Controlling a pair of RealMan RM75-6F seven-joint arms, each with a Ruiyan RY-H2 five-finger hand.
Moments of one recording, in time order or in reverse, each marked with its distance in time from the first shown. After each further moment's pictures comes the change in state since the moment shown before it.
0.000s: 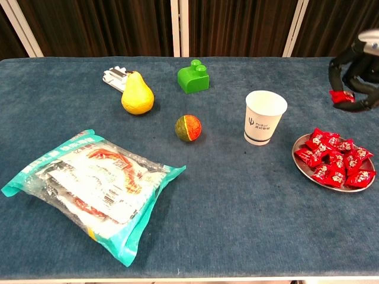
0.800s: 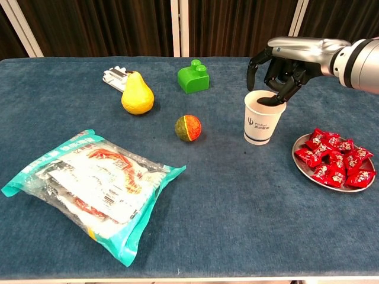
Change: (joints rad) left arm 0.002 0.006 -0.002 -0.004 -0.018 -0.009 0.009; right arm 0.239 -0.196 0.053 0.155 0.205 -0.178 -0.035
